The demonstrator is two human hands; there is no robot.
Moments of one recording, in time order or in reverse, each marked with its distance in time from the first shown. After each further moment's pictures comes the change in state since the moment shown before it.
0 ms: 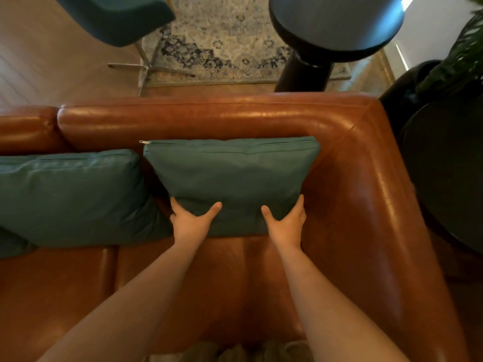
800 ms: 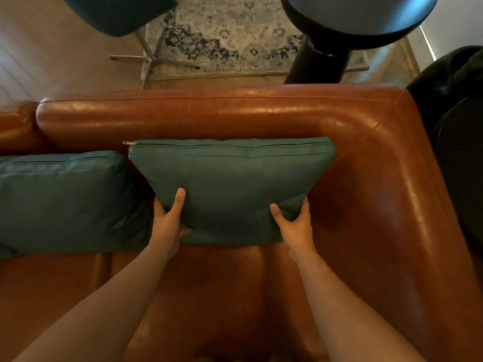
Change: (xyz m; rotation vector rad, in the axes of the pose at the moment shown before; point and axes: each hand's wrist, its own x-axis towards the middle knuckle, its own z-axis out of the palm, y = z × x) left_hand 0.061 -0.010 -0.002 -0.572 -0.078 -0.035; right_hand 0.076 0.041 0.018 0.229 -0.130 -0.051
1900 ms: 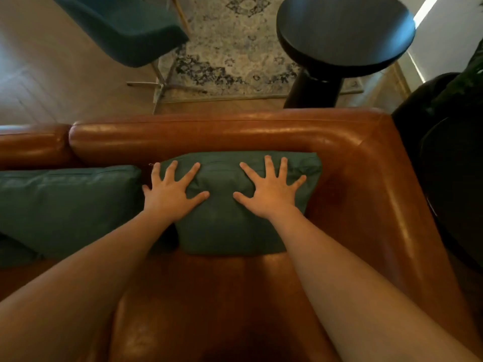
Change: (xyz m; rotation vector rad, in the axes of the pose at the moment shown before) left_hand -0.002 0.109 0.009 1.668 -0.090 0.457; right_hand -0.010 -0.161 0.022 -1.210 -0.265 -0.426
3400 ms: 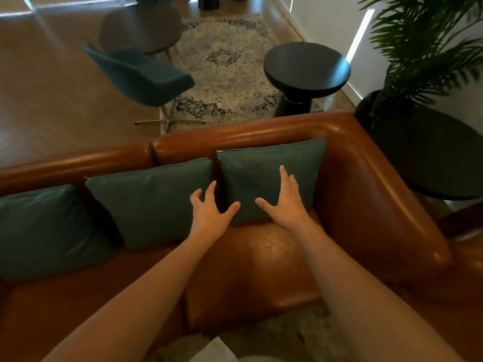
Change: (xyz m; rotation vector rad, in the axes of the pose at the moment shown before) left_hand -0.268 -0.158 -0.037 -0.814 0.050 0.154; right_hand -0.274 -0.200 0.025 0.656 0.307 0.170
